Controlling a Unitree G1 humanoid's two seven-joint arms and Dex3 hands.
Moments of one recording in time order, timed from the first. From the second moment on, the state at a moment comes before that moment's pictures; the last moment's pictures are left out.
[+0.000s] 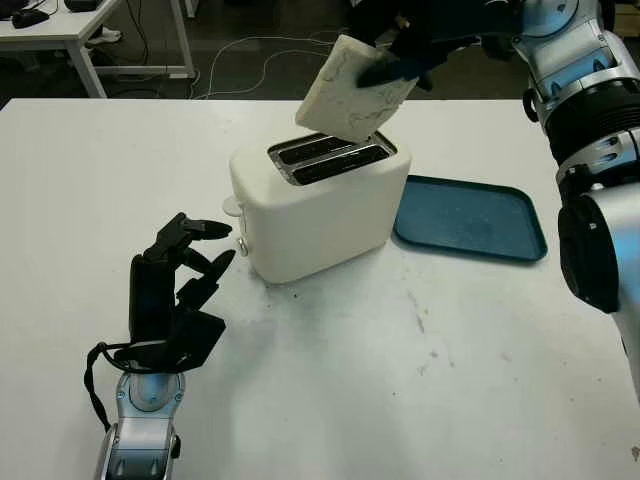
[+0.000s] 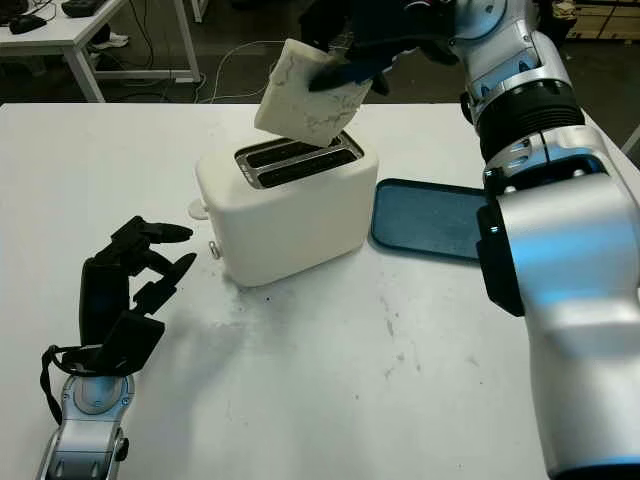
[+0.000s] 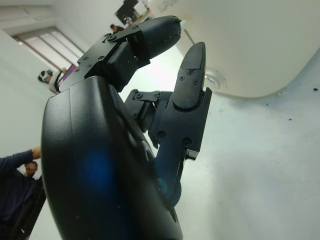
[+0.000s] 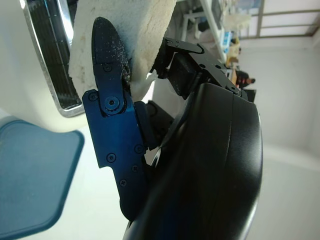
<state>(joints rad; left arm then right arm) 0.10 0.09 0.02 -0.24 0.32 -0.14 0.18 -1.48 -0.42 0.22 1.21 -0.33 -0.34 0.82</state>
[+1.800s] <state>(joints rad) 0.11 0.09 0.02 -0.24 0.32 -0.14 0.19 -1.40 -0.41 0.42 1.19 -0.50 -0.51 0.67</state>
